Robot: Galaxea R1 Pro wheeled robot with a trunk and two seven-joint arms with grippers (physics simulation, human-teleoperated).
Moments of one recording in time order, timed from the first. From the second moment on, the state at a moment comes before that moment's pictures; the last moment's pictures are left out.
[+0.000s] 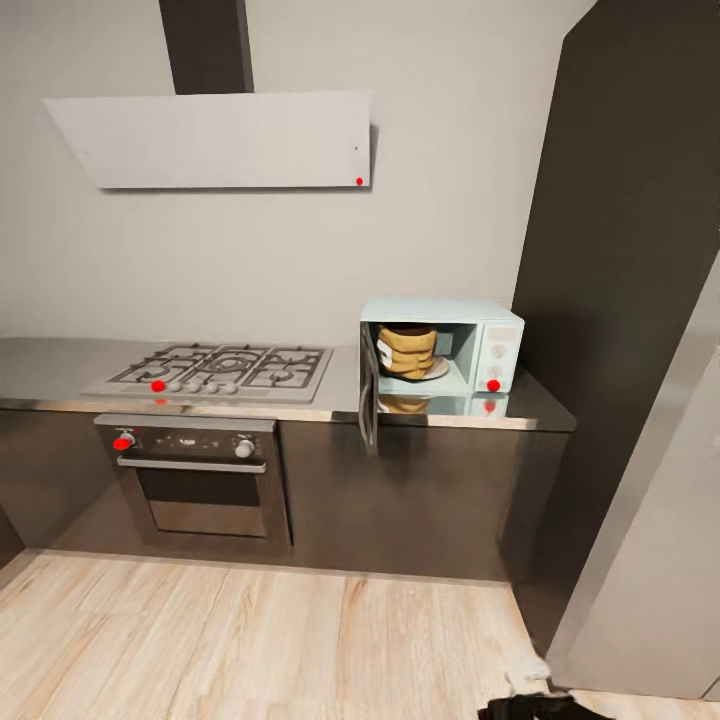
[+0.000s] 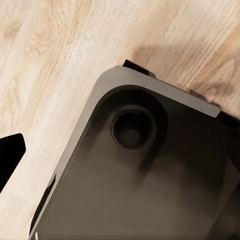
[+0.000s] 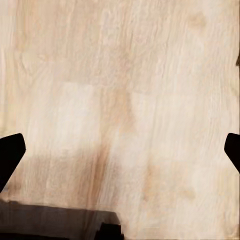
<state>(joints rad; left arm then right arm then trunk) 0.00 0.02 0.01 -0.08 0.46 -0.15 0.01 -0.57 -0.08 -0.17 0.01 0.26 0.07 0.14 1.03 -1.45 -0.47</state>
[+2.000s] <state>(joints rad) 0.00 0.03 0.01 -0.12 0.44 -0.14 0.01 -0.29 -0.09 -0.18 0.03 0.27 0.01 0.09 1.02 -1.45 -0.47</state>
